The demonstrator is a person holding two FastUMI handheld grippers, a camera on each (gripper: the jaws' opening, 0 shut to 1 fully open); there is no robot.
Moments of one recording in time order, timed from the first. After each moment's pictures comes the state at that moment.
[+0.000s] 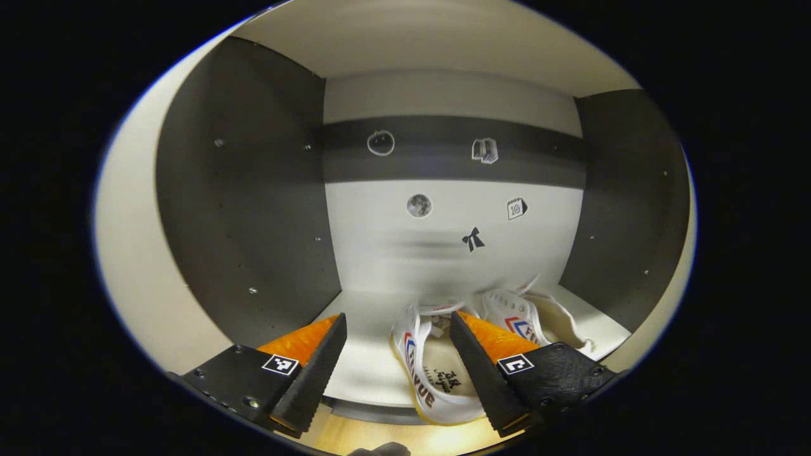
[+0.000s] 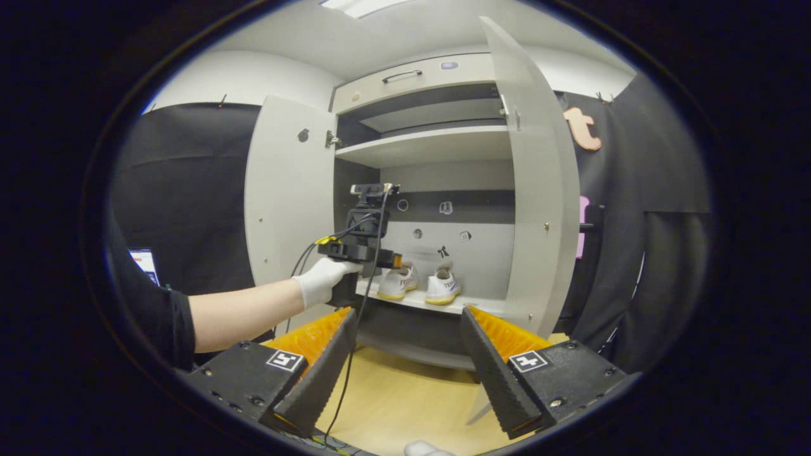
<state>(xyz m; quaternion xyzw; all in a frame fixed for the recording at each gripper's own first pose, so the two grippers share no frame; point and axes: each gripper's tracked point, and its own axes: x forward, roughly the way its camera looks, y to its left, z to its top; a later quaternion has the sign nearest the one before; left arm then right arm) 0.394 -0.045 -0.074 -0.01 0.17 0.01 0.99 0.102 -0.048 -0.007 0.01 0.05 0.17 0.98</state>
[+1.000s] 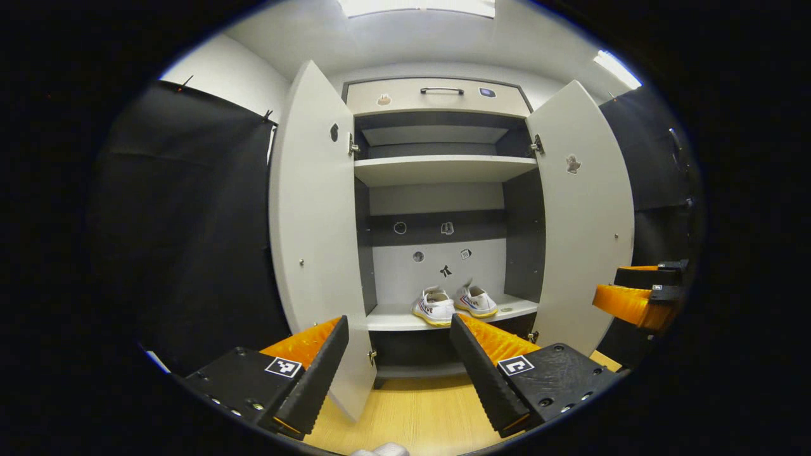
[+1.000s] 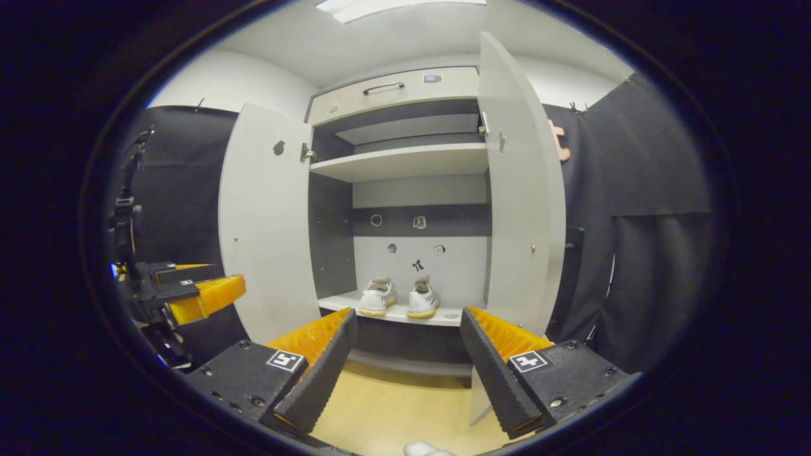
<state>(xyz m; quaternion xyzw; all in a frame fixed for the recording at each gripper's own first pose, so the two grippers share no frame) 0.046 0.001 0.019 0.01 0.02 0.00 1.00 0.094 -0.043 0.015 0.03 0.02 0.08 1.00</state>
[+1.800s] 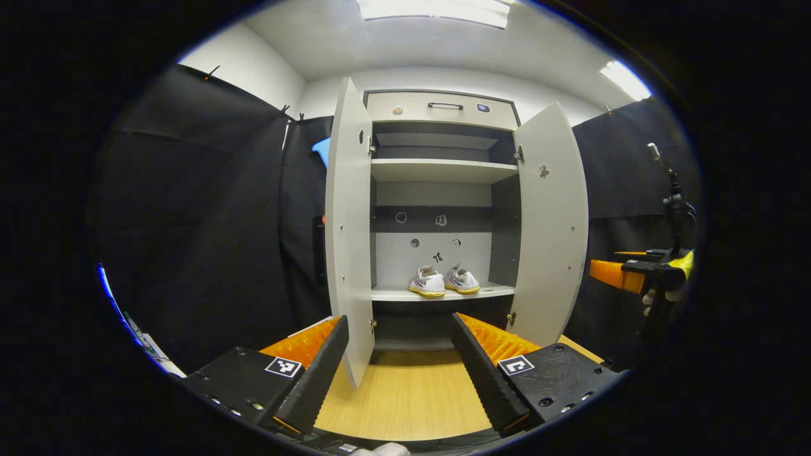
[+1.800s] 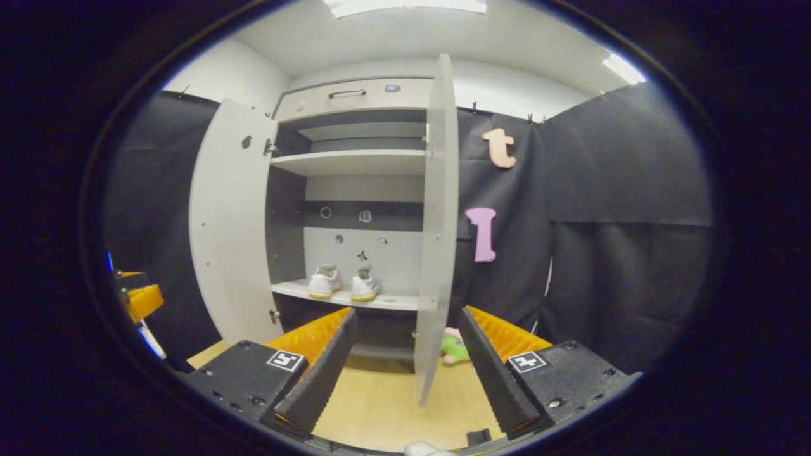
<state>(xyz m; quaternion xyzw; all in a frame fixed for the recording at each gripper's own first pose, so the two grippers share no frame) -0.054 0.005 -0.005 -0.02 0.03 -0.01 1.00 0.032 -0.137 0.017 0.00 0.02 -0.06 1.00</state>
